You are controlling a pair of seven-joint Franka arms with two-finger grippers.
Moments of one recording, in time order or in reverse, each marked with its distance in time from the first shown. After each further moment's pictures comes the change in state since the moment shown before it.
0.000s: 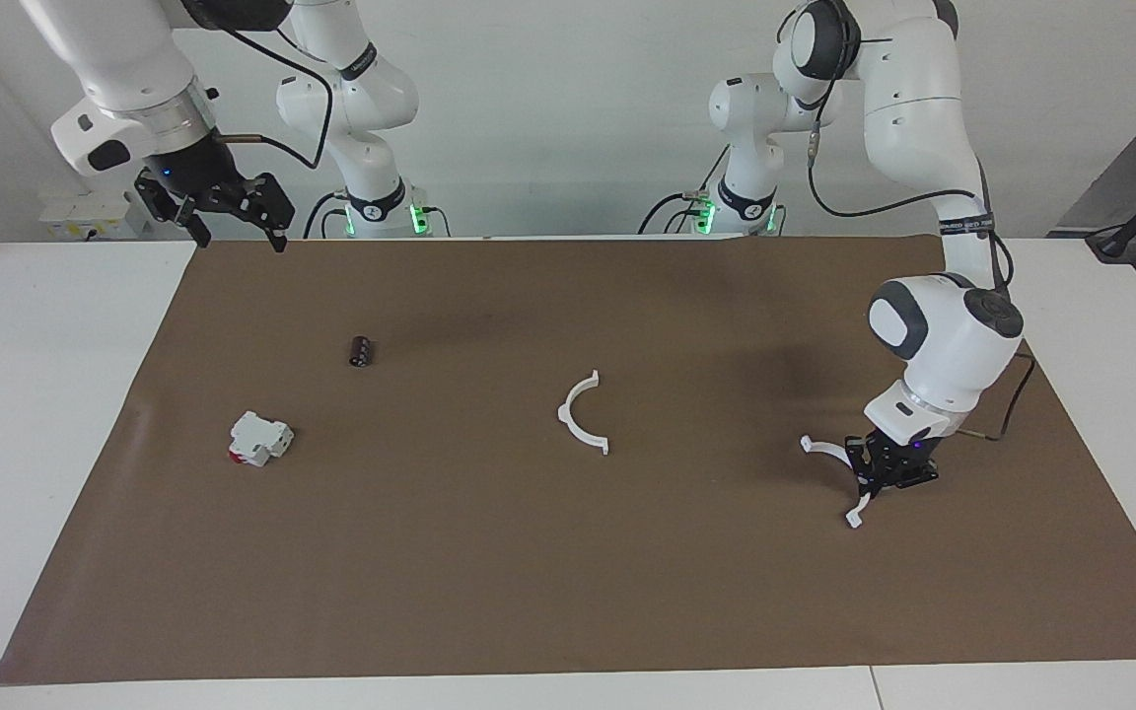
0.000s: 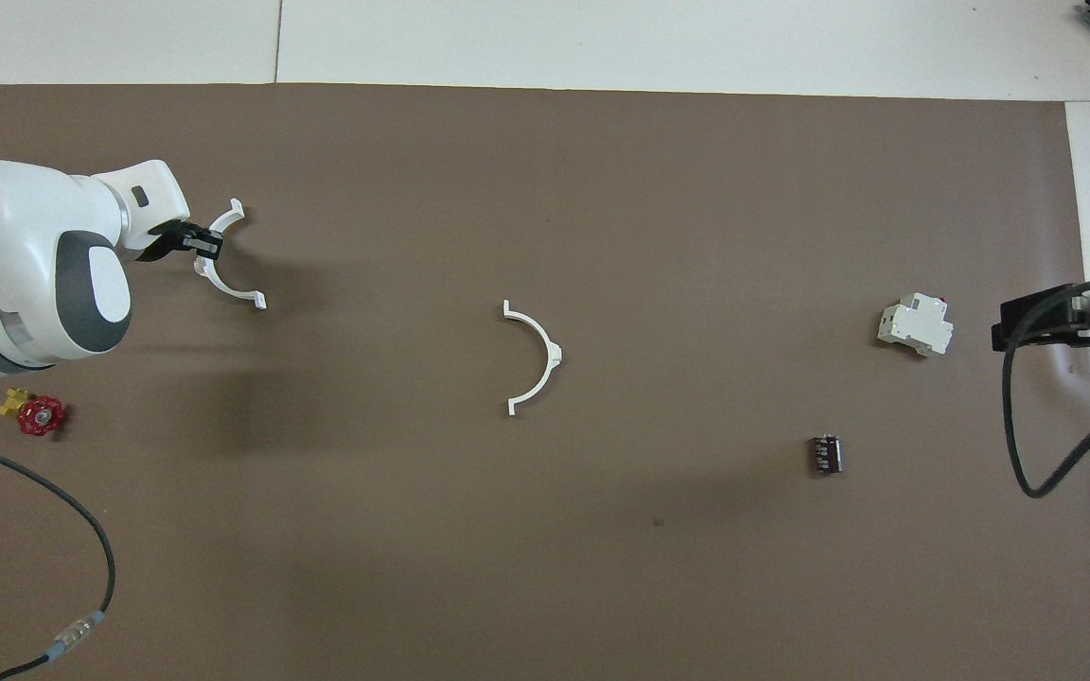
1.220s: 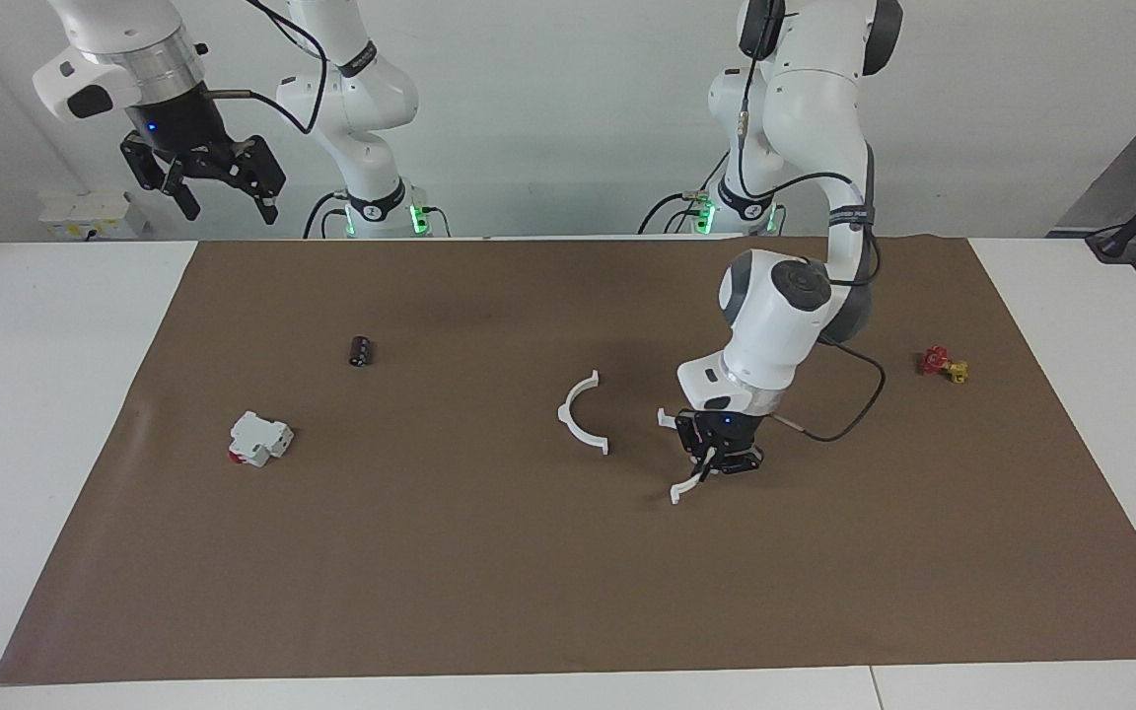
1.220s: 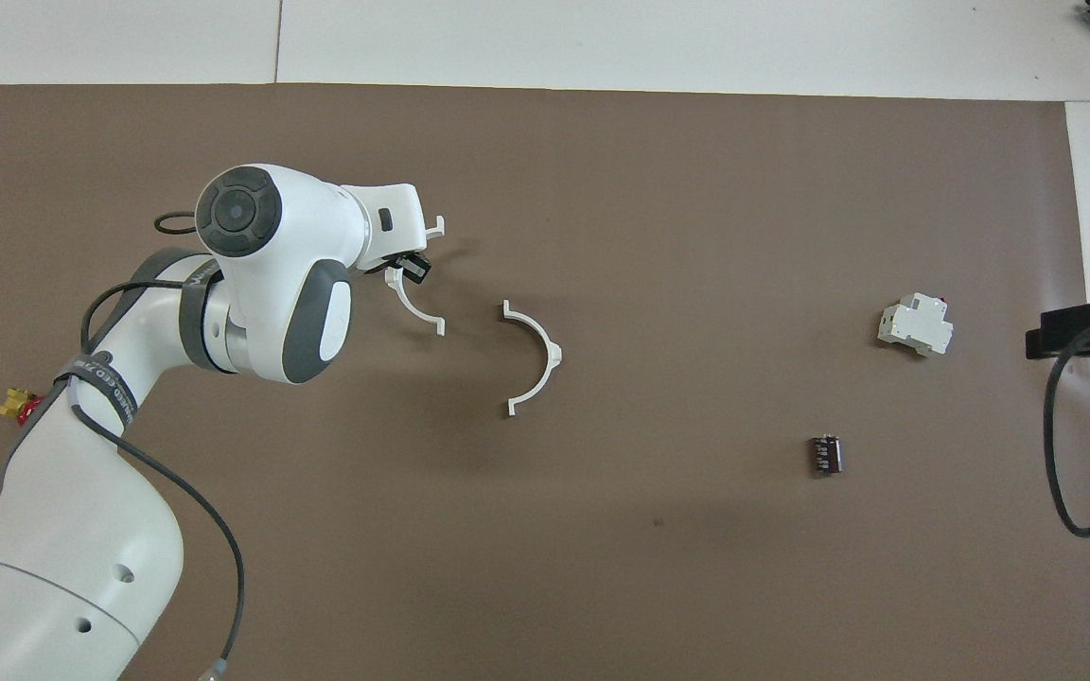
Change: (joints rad) left arm -0.383 -0.018 -0.002 0.043 0.025 -0.047 -0.141; right arm 0.000 -0.063 0.000 0.000 0.000 0.000 0.000
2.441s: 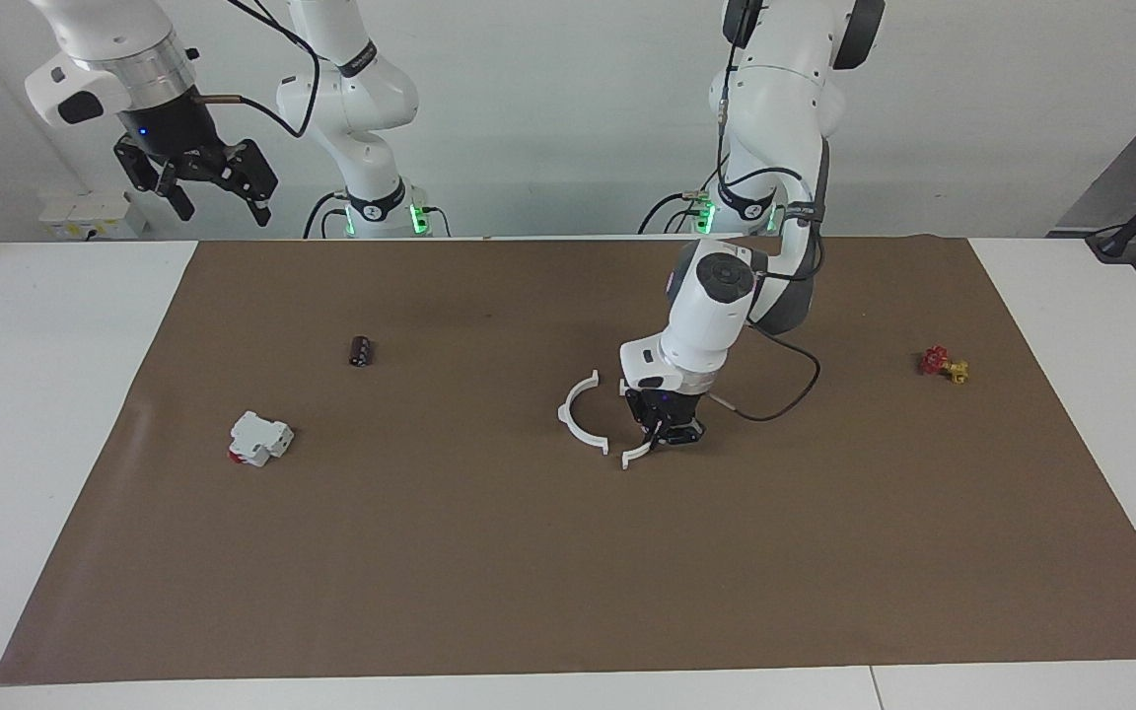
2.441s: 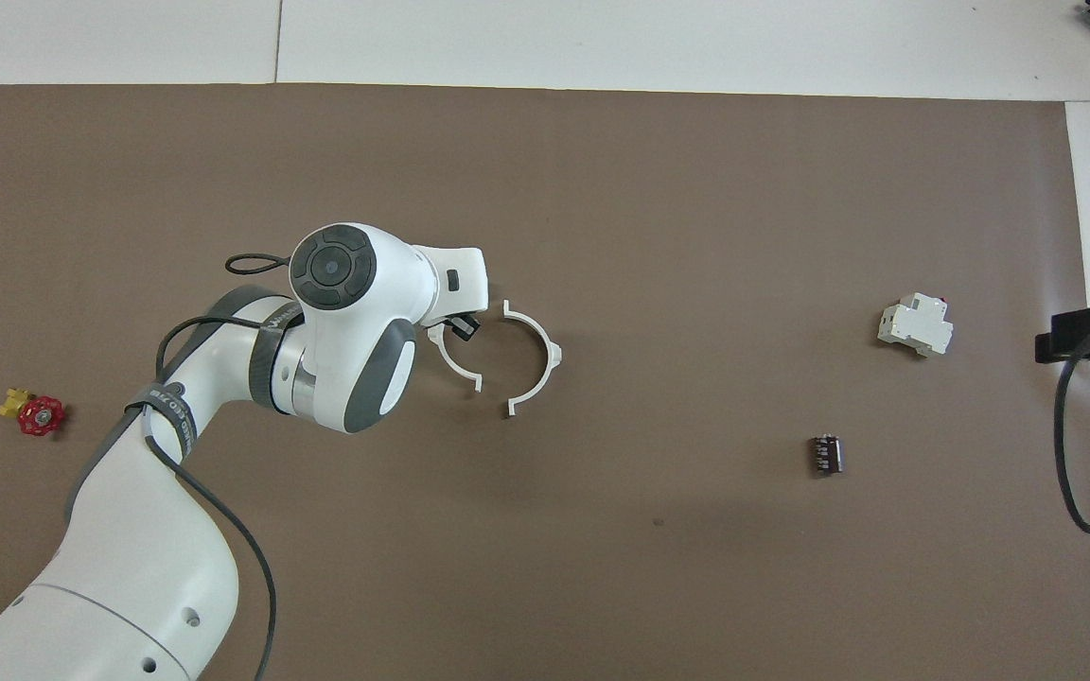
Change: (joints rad) left arm -0.099 -0.027 0.002 -0.103 0.031 -0.007 -0.059; right arm -0.011 0.011 -0.012 -0.008 0.000 -0.012 0.000
